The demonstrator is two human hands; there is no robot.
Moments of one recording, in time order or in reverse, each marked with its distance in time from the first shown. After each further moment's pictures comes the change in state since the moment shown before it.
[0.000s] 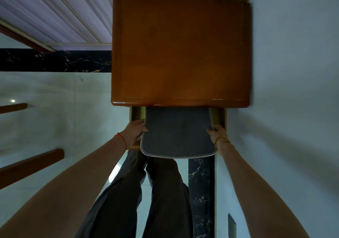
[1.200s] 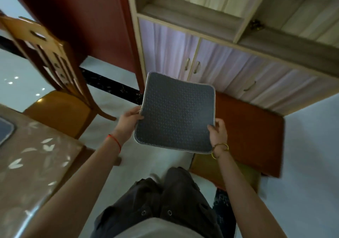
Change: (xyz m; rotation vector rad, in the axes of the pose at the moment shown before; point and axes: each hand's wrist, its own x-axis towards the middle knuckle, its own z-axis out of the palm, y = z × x) left_hand -0.423 -0.025 -0.333 -0.497 0.310 0.730; right_hand -0.454 -0.237 0.124 0.159 -0.025 -0.800
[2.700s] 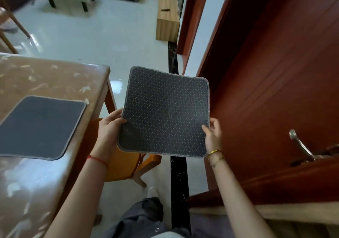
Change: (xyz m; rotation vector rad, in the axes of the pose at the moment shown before) left_hand 0.203 0.235 -0.339 -0.646 1.222 0.270; right_hand 0.216 -0.497 0.593 0.024 -1.104 -0.559
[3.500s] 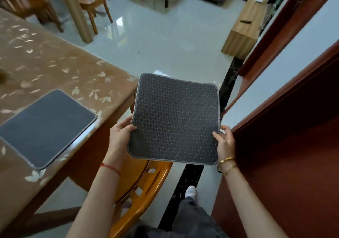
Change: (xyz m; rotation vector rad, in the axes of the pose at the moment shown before) left_hand 0.183 0.058 0.105 -0.250 0.534 -0.129; right_hand 0.329 -0.021 0.120 -0.092 -0.478 0.095
